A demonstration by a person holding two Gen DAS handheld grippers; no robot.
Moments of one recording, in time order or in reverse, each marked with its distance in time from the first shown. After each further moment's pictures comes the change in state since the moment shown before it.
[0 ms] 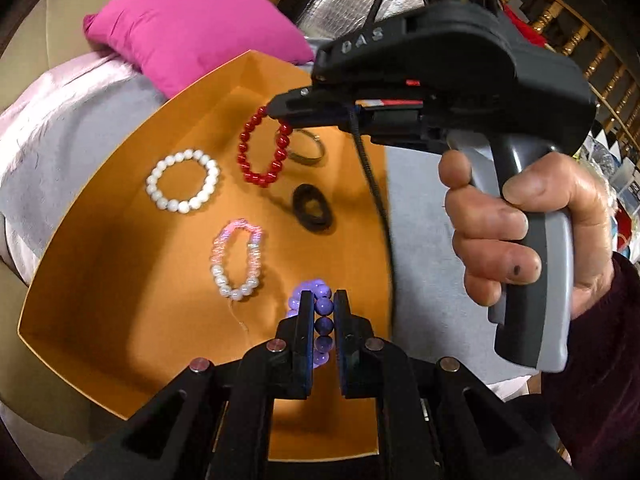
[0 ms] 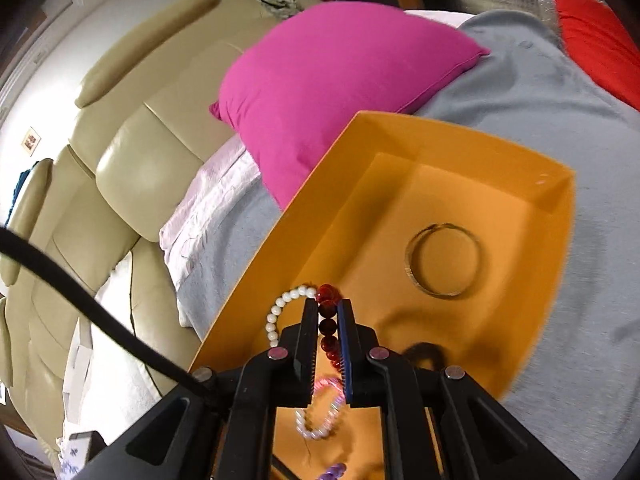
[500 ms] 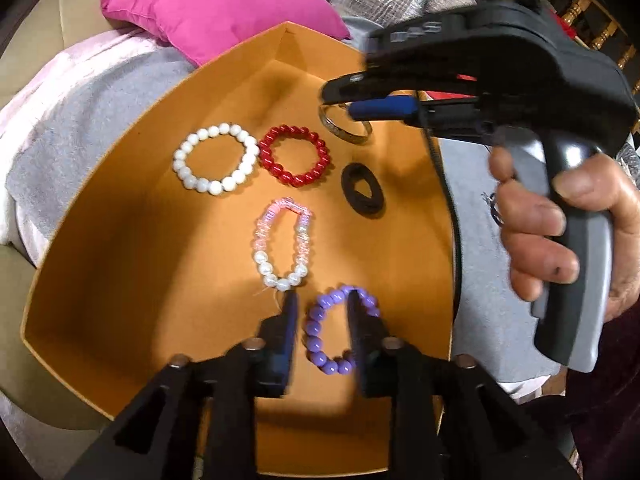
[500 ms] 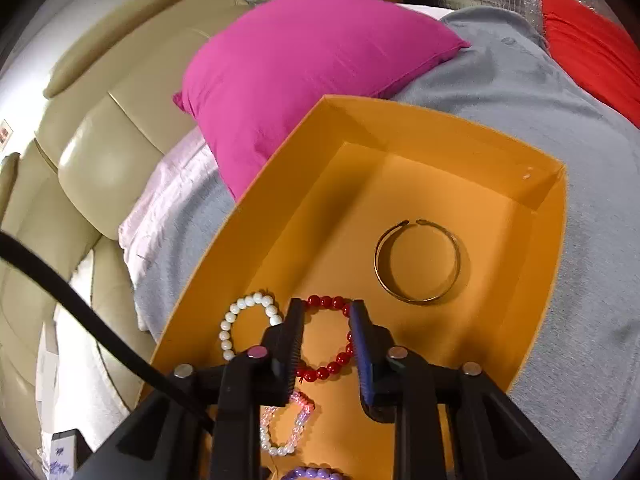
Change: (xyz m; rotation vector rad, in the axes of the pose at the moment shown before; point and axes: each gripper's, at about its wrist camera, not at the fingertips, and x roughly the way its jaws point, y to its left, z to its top) left arm 0.015 0.020 -0.001 -0.029 0.062 0.090; right arm 0.006 -0.010 0.000 0.002 -0.001 -0.123
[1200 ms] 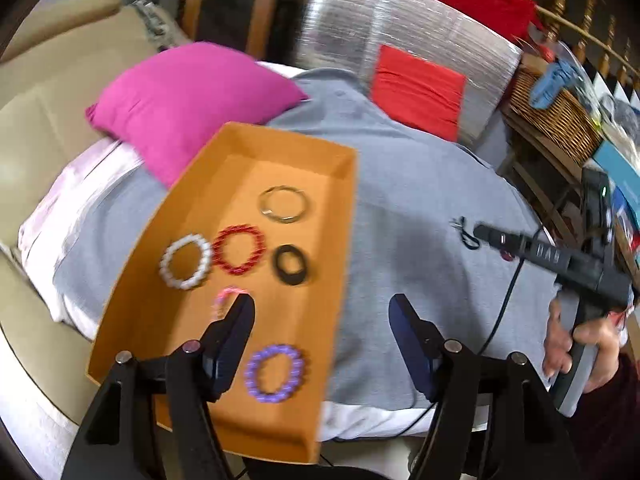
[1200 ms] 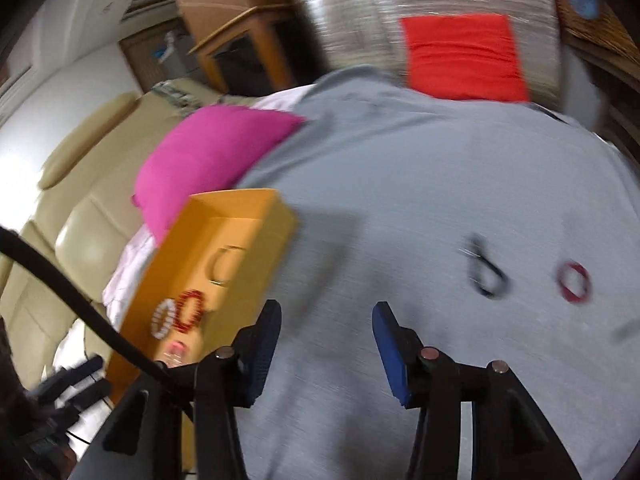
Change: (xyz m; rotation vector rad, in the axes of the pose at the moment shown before) left arm -0.060 -0.121 0.025 0.193 -0.137 0.133; right arm -0.168 -0.177 -0.110 0.208 -0.277 -0.115
